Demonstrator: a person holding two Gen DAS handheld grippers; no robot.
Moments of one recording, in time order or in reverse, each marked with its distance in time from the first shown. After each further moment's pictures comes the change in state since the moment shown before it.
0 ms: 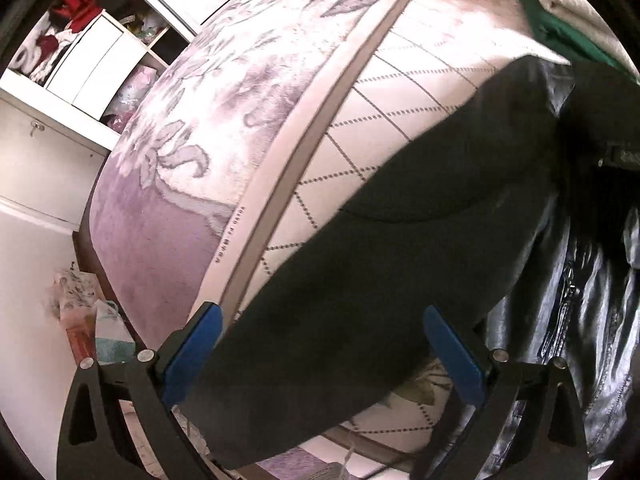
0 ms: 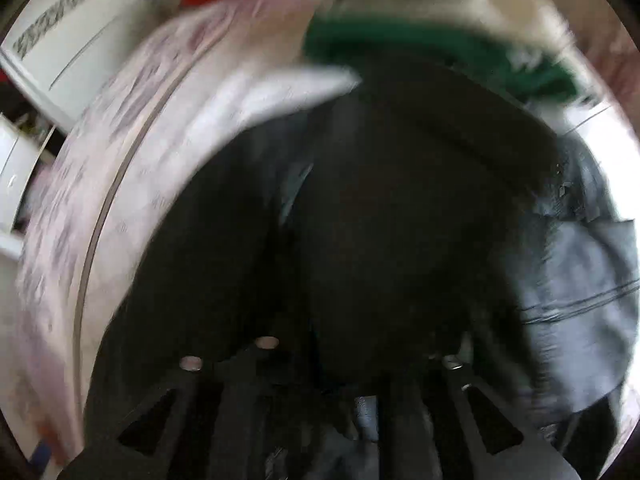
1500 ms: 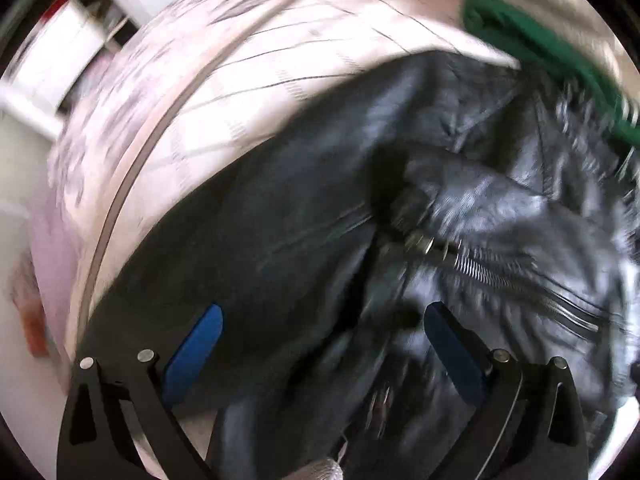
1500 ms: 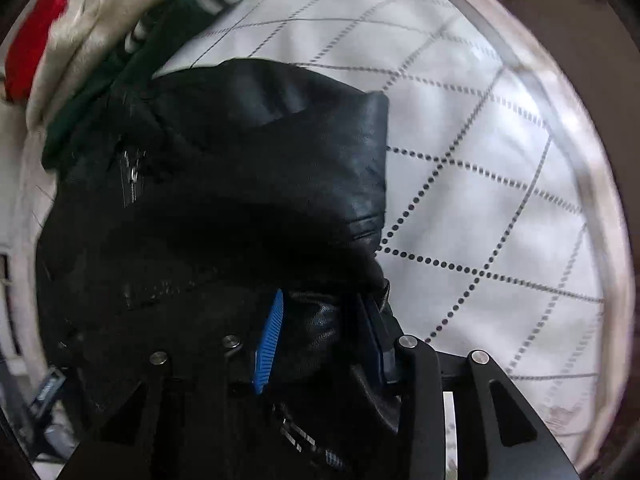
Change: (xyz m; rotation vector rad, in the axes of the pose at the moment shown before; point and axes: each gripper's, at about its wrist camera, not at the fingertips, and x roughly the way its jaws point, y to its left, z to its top) left arm 0.011 -0.133 0.050 -0.122 0.043 -0.183; right arm -0.105 -0.307 -0.095 0.432 0.120 -0.154
